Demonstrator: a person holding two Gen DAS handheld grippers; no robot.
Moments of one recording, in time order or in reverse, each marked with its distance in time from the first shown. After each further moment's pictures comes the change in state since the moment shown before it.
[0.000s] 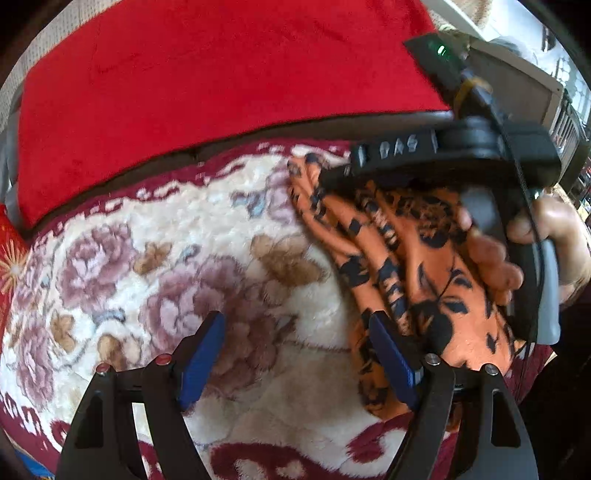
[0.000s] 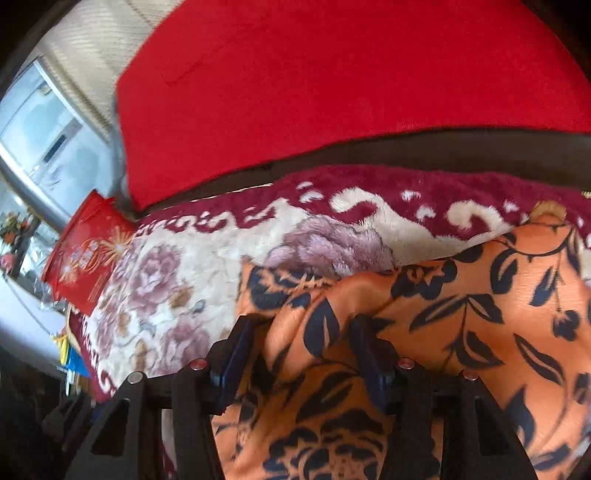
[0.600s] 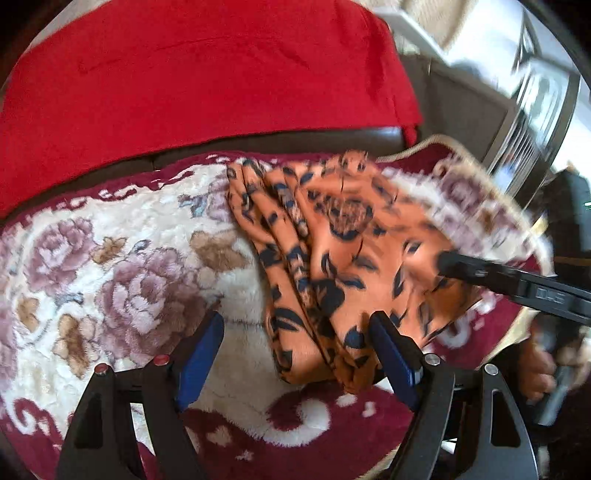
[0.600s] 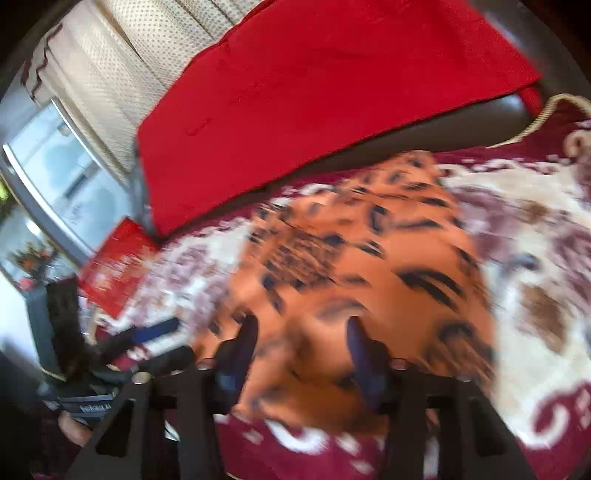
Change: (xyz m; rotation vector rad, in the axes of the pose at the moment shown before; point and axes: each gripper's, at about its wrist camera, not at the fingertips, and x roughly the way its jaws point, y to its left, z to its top) left arm -0.029 -0.037 -0.023 0.019 -0.069 -0.145; right arm -0.147 -0.021 -0.149 0.081 -0.202 -0.020
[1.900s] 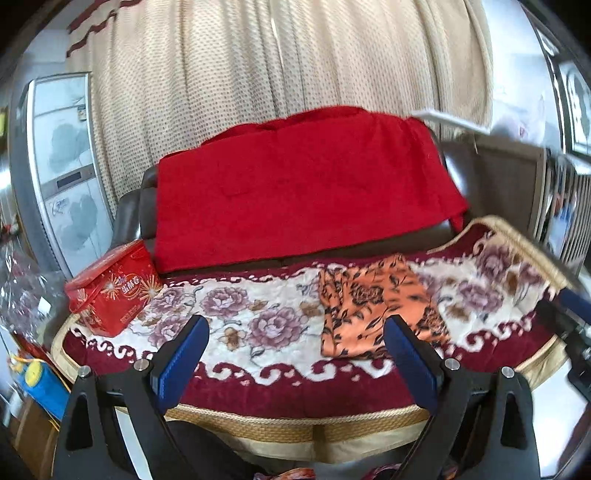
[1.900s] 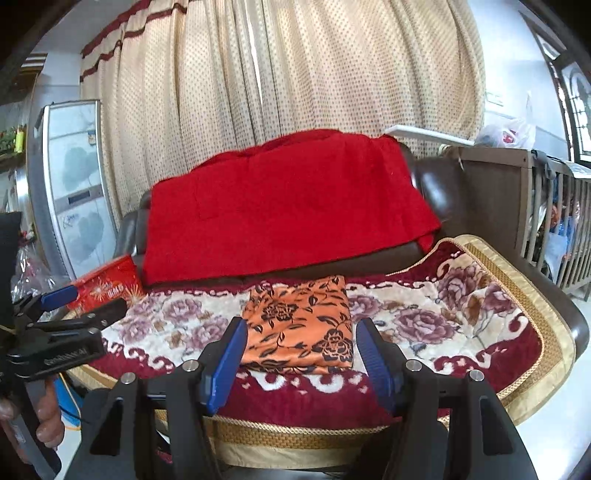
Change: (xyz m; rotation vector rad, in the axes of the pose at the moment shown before) left arm -0.261 -0.138 -0.058 -0.079 -0.407 0.487; right arm -0.273 0.088 -0.103 -0.203 -0.454 -0.247
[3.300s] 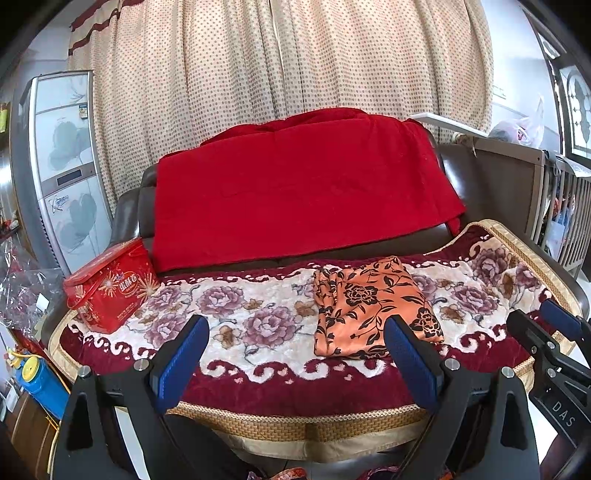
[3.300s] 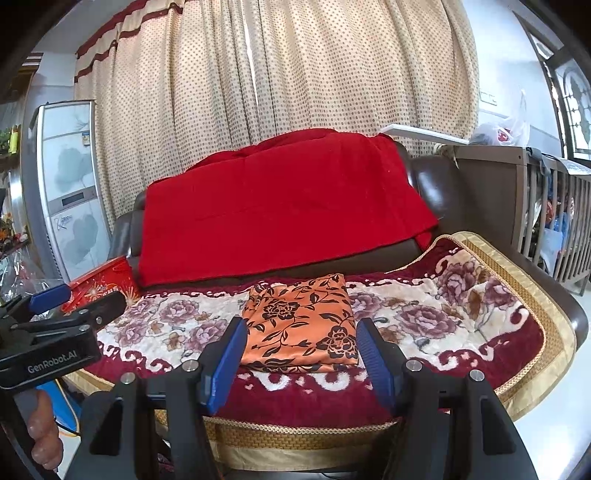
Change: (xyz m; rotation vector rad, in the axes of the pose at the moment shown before) left arm -0.002 -0.010 -0.006 -0.006 0.005 -0.009; right arm 0.010 0.011 -0.011 0.010 0.000 -0.031
